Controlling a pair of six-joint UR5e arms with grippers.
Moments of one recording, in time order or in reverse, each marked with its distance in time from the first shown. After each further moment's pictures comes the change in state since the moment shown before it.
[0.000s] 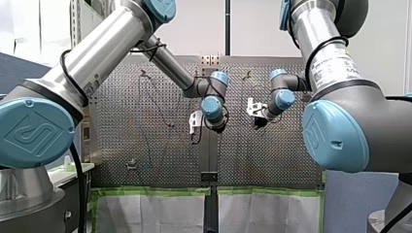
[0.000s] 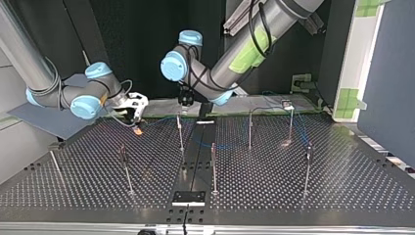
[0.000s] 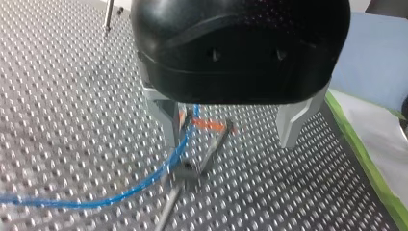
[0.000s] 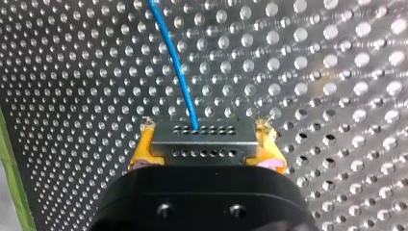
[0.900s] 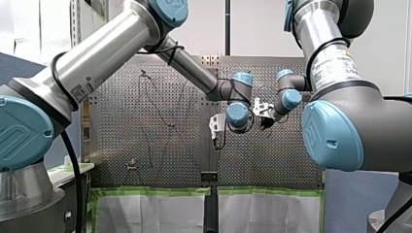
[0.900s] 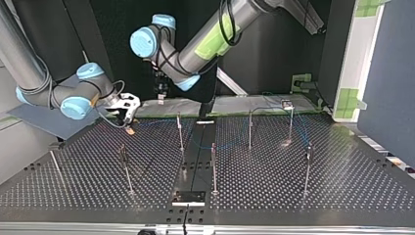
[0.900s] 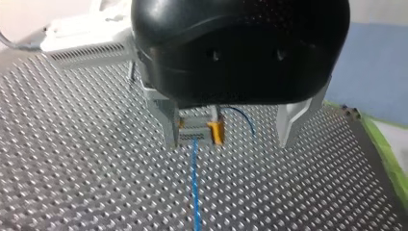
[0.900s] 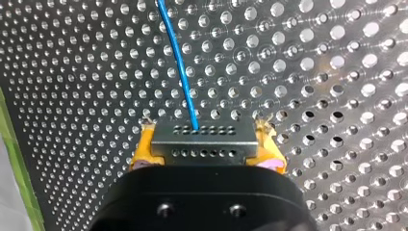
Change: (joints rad) left arm -0.162 -0.107 0.132 0.064 -0.176 -0.069; right arm -0.050 0.001 0.000 0.017 -0.028 -0.002
